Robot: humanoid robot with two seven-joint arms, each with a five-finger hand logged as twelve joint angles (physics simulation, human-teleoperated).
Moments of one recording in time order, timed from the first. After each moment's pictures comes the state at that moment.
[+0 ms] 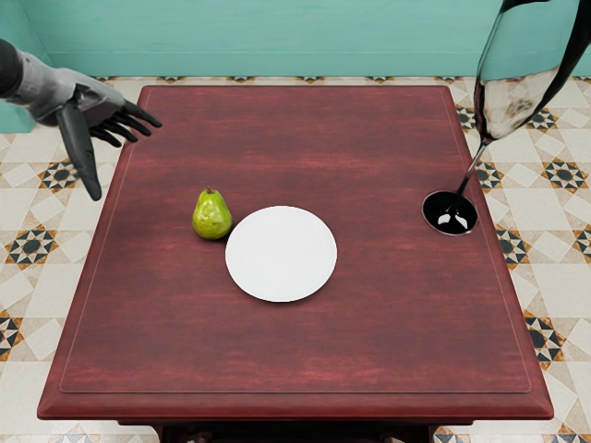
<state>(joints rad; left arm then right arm) -2.13 0.46 1.25 -1.17 -0.16 -0.61 -0.08 0.01 0.00 0.14 0.09 0.04 0.10 -0.08</state>
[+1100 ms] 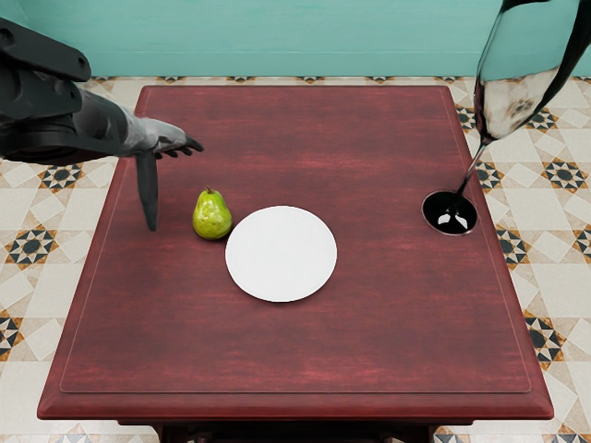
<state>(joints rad) -2.04 0.15 1.27 -1.33 -0.14 -0.09 -0.07 0.00 0.00 0.14 0.09 0.04 0.10 -0.08</state>
